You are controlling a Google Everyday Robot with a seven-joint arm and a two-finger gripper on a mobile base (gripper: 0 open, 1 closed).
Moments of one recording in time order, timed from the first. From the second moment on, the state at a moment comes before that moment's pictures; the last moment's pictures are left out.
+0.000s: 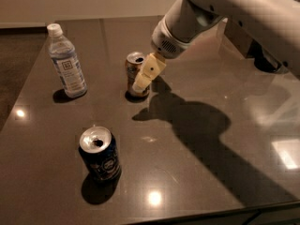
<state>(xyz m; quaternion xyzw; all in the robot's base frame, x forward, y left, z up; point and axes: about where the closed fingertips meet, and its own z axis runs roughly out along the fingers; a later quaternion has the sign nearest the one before) 0.600 0.003 0.911 -0.58 0.75 0.11 0.28</state>
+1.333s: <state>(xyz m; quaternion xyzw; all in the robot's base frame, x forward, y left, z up) 0.592 0.037 0.916 -0.60 0.74 0.16 0.27</state>
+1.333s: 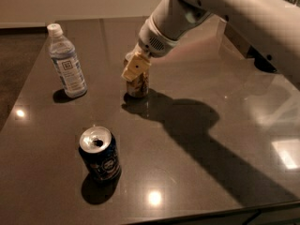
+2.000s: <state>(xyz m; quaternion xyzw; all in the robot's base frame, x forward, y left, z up) 0.578 -0.006 0.943 -0.61 0.76 0.10 0.20</state>
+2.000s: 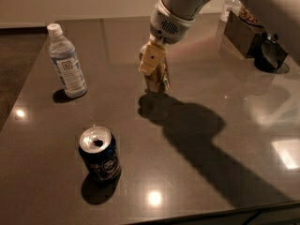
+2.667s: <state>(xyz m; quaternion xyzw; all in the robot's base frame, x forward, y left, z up) 0.565 -0.032 0.928 -0.63 0.76 0.04 0.12</state>
